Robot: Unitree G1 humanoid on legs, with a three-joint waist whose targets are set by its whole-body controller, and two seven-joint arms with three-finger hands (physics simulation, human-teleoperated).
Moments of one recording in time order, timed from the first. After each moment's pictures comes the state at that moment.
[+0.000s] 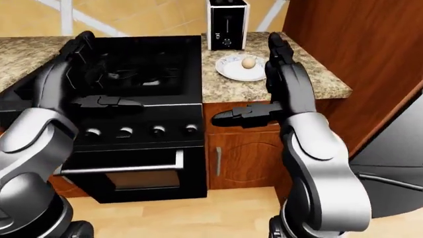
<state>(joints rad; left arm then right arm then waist) -0.69 0.25 0.21 -0.67 -0.35 1.22 0.20 -0.68 -0.24 -0.16 -0.83 0.02 1.39 0.06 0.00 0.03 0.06</state>
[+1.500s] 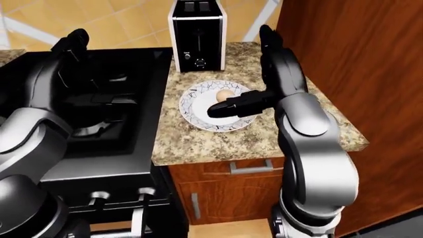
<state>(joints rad) -0.70 0.27 0.24 -0.68 -0.43 1.24 0.25 -0.80 -0.29 -0.07 -0.71 -0.08 1.43 0.14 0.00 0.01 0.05</state>
